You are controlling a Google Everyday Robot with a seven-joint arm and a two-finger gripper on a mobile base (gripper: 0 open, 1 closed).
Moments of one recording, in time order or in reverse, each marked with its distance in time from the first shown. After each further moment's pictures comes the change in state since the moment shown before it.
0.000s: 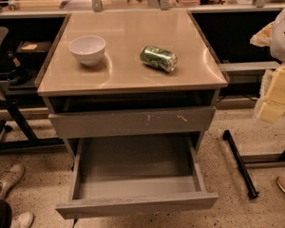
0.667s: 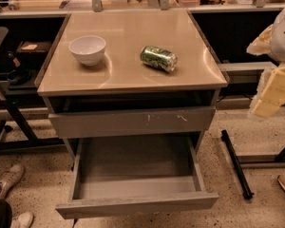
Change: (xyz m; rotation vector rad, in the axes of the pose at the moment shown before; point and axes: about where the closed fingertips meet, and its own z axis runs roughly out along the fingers) arm 0.000 0.000 0.000 0.000 0.000 0.000
